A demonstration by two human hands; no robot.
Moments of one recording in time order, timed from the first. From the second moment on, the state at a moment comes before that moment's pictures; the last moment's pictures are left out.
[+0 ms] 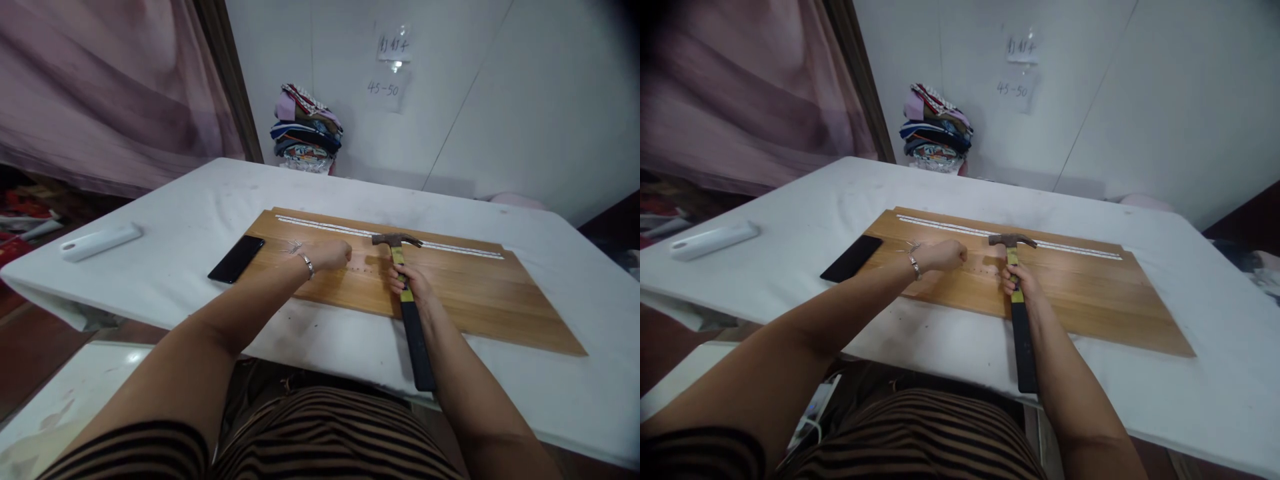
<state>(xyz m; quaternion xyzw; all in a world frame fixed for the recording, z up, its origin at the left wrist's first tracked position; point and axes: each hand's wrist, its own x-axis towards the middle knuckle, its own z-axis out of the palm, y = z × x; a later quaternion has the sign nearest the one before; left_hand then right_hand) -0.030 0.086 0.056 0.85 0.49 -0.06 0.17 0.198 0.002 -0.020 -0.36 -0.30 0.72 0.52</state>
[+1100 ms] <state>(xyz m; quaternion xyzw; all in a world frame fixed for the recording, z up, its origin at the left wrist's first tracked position) -0.045 0.074 -0.026 0.83 0.46 0.25 0.18 0.195 0.001 -0.020 -0.36 -0.31 0.71 0.52</state>
